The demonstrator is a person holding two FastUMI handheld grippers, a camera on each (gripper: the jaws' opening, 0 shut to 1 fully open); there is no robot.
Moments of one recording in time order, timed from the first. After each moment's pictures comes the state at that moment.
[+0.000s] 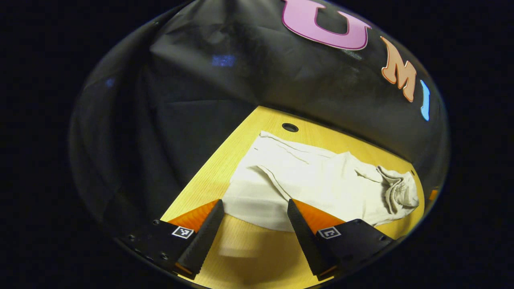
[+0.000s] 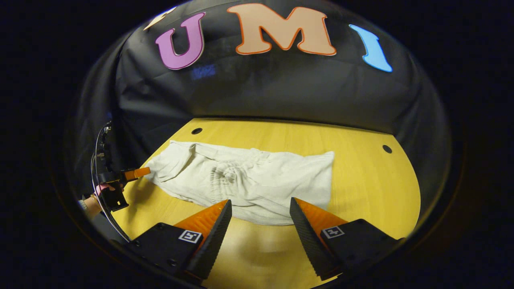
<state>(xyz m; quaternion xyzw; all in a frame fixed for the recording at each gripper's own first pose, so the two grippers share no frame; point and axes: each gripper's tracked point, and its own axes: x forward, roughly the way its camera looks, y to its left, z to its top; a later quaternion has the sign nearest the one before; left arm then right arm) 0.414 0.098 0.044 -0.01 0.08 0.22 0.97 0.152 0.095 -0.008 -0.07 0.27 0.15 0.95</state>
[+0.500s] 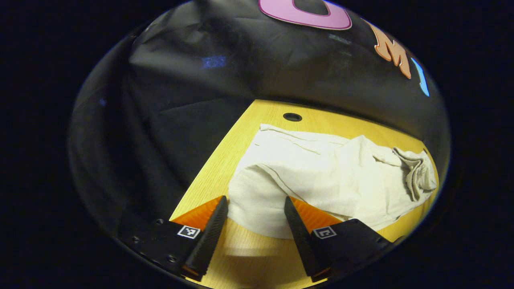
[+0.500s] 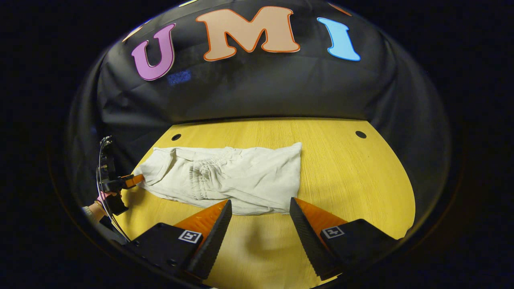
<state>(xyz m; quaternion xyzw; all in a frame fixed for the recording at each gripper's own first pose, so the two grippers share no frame) 0.409 0.105 0.043 0.05 0.10 0.23 0.97 0.134 0.045 0.000 -0.04 0.27 0.09 0.96</state>
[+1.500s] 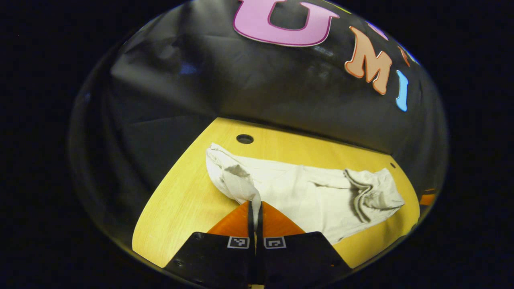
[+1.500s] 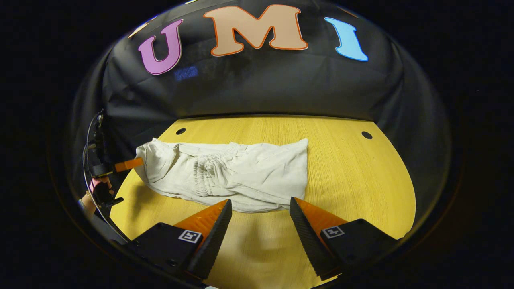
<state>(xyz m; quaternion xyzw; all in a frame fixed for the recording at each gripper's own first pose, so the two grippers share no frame) 0.430 -0.015 0.094 0.02 0.05 0.11 0.99 0.136 0.059 -0.007 -0.06 0.28 0.11 0.95</state>
